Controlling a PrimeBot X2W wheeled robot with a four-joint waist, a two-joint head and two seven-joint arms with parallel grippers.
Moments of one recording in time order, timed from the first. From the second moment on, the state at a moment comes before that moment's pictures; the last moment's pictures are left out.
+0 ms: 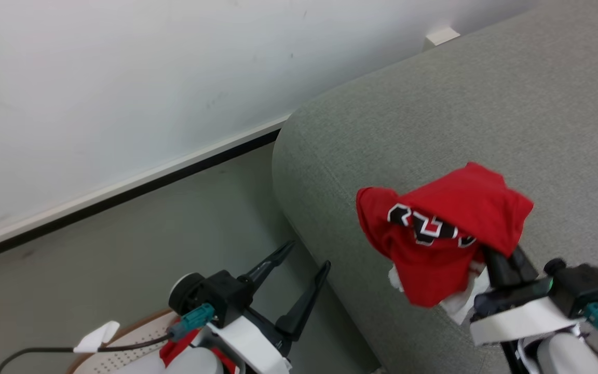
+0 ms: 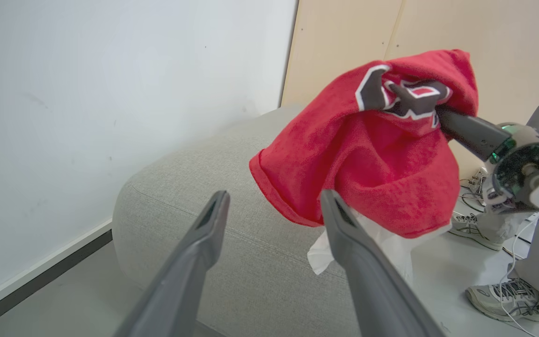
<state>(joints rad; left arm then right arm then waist) -0.40 0.28 -0.74 0.21 -0.48 -0.06 -0.26 -0.25 -0.08 0.18 0.21 0.25 0.13 -0.26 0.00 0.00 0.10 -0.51</state>
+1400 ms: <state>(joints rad) -0.54 0.52 -0.63 0.01 -0.46 -0.08 -0.22 -0.99 -0.32 -0.17 0.84 -0.23 0.13 0.15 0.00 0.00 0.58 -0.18</state>
